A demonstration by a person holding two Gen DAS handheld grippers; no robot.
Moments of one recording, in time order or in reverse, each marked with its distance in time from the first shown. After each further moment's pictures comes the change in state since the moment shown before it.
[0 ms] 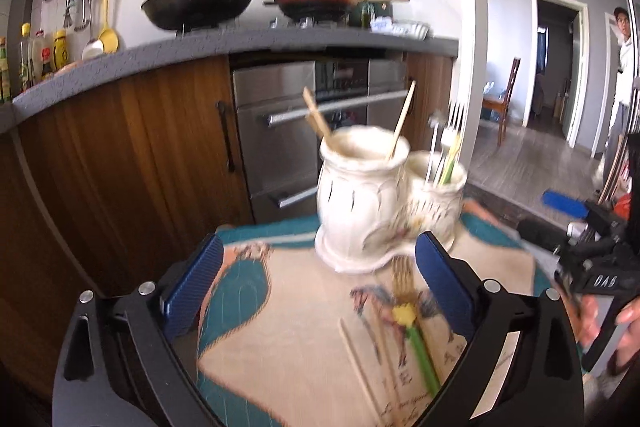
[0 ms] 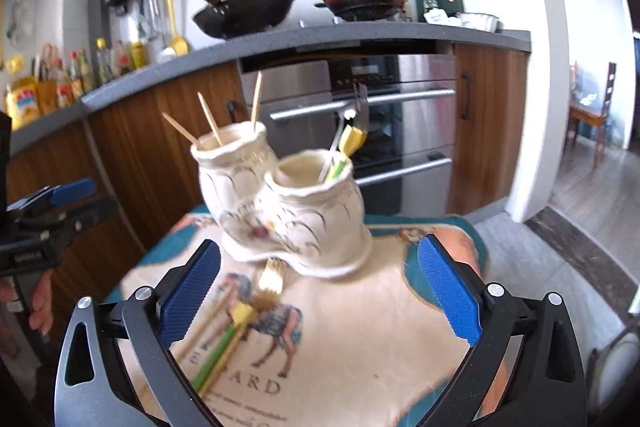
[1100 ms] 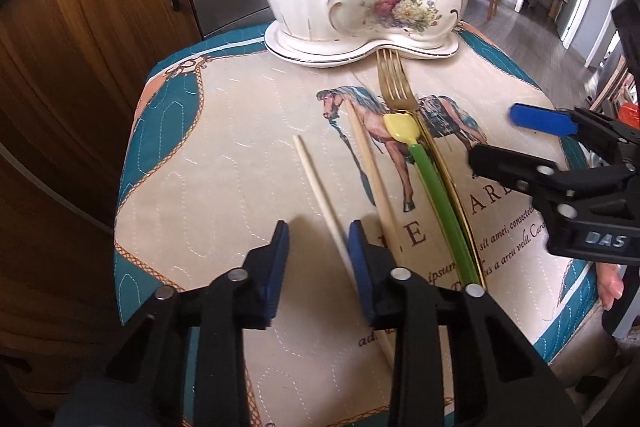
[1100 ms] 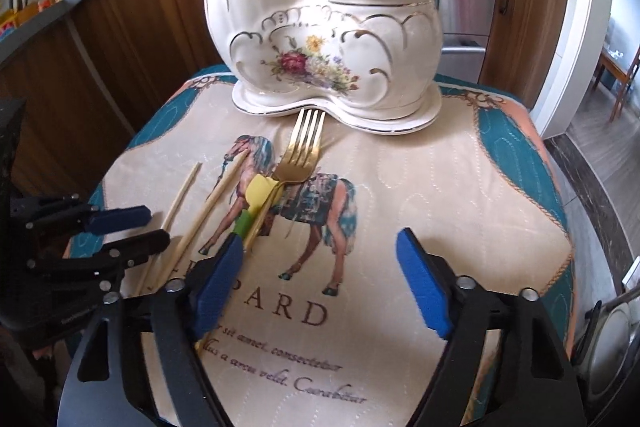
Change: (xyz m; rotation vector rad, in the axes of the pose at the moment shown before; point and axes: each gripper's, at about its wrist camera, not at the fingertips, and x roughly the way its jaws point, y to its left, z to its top) left arm 0.071 -0.024 -0.088 0.063 0.515 -0.089; right arm 0.072 0.038 -0.055 -0.029 0.442 0.056
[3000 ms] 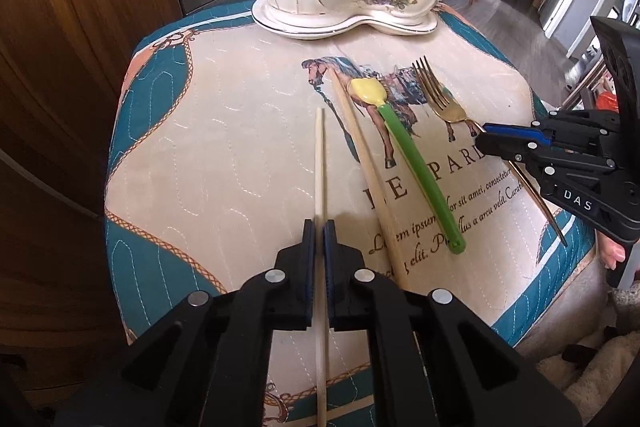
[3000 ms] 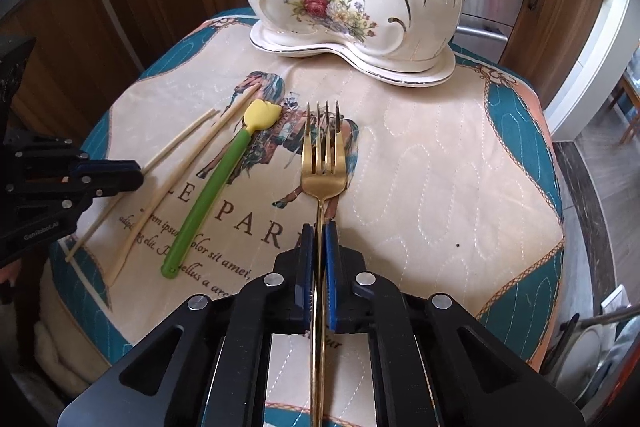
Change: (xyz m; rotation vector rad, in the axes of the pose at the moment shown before) left arm -0.010 0.008 -0.013 0.010 0.075 -0.094; right arm -0.003 -0.001 -0.018 -0.128 0.138 0.003
